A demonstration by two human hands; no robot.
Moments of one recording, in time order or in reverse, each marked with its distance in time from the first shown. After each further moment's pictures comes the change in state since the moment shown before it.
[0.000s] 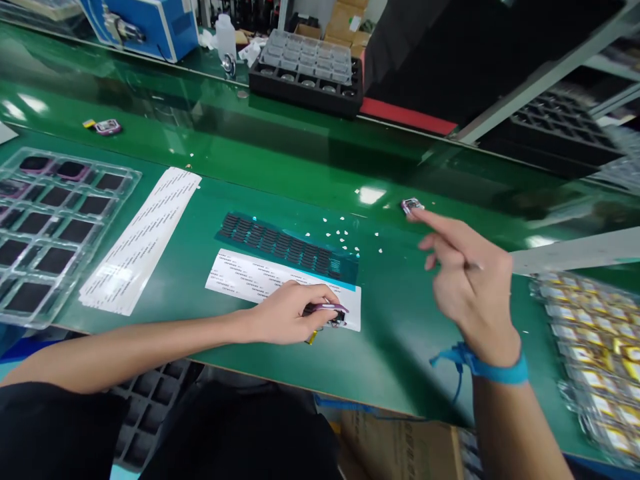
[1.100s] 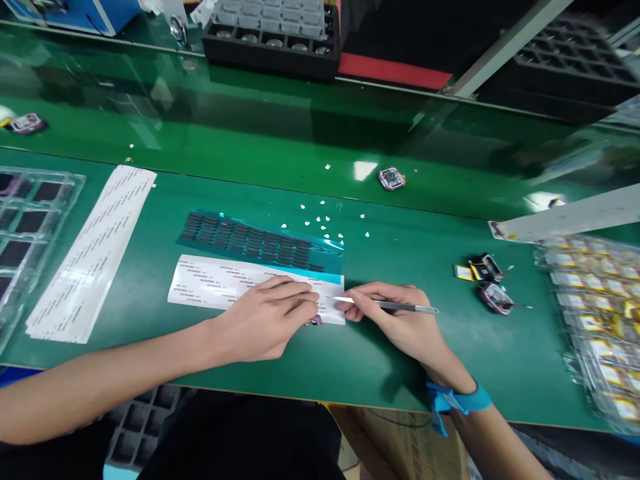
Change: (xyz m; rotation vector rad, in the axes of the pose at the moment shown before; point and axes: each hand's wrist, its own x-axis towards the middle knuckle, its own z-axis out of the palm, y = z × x) left_hand -0.002 -0.001 -0.006 0.845 -0.033 0.513; right_hand -0.074 -0.010 0.022 0.655 -0.401 0.562
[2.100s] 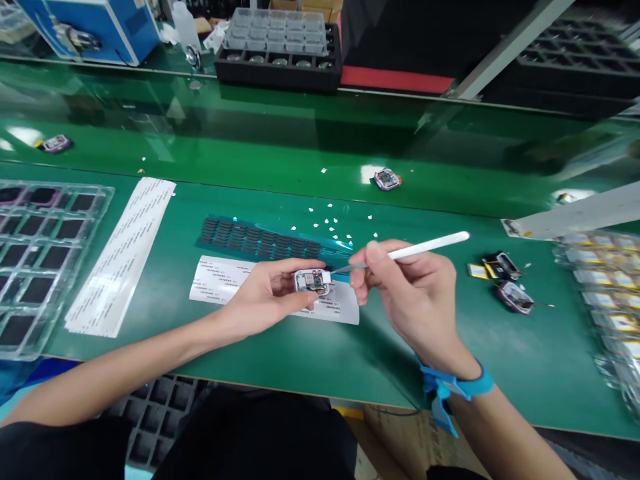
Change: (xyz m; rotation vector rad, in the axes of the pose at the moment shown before) left_hand 0.011 -0.001 -0.027 -1.244 0.172 -0.806; right_hand 0.024 -0.060 0.033 0.390 0.205 -0.178
